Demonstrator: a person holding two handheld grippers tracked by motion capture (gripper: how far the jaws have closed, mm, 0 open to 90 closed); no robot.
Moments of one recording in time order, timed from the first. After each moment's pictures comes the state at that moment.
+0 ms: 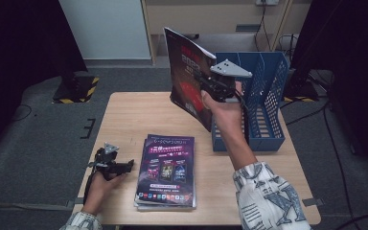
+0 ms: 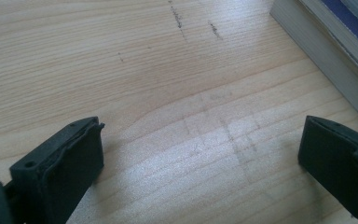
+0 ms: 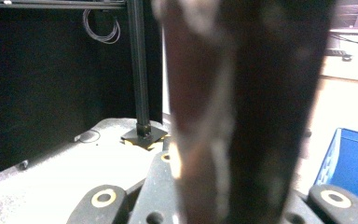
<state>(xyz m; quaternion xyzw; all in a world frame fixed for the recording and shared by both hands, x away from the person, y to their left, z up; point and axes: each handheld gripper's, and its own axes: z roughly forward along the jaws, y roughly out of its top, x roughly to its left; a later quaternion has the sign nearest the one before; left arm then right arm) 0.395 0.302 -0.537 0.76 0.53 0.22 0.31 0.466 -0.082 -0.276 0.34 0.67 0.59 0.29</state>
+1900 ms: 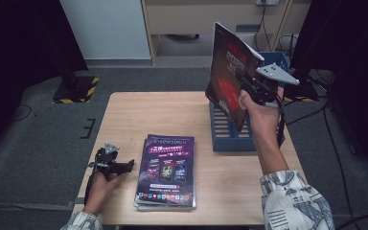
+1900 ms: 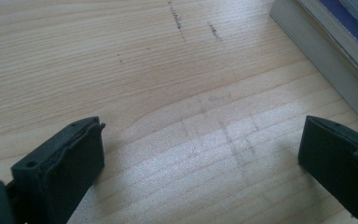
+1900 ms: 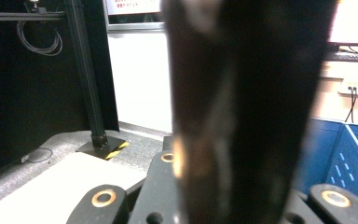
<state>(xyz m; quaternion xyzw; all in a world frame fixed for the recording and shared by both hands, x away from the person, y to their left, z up) 0.395 0.300 -0.537 0.76 0.53 0.22 0.31 0.456 -0.177 -0.280 0.41 0.62 0.57 0.35</state>
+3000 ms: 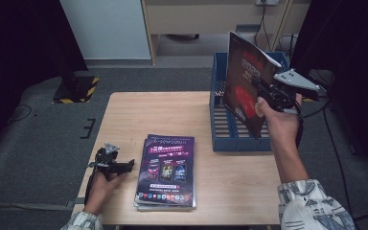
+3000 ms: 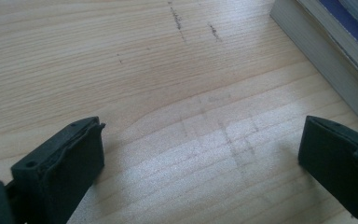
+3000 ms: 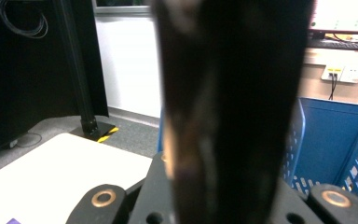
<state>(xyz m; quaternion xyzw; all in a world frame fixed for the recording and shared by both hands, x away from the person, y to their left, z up) 0.395 0.299 -0.537 0.76 0.53 0.22 0.31 0.440 -0.218 -0.285 0.42 0.64 0.54 0.35</state>
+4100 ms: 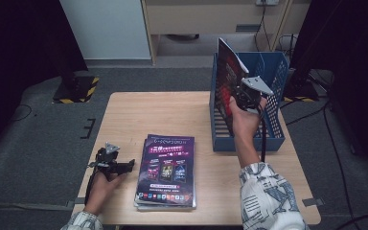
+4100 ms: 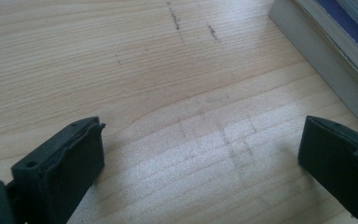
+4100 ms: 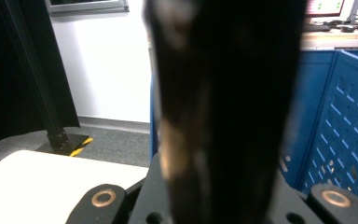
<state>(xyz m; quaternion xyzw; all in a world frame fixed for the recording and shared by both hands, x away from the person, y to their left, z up) 0.395 0.298 -0.537 0.76 0.53 0.22 0.31 0.497 -0.157 -0.351 0.48 0.59 0.52 0.38</state>
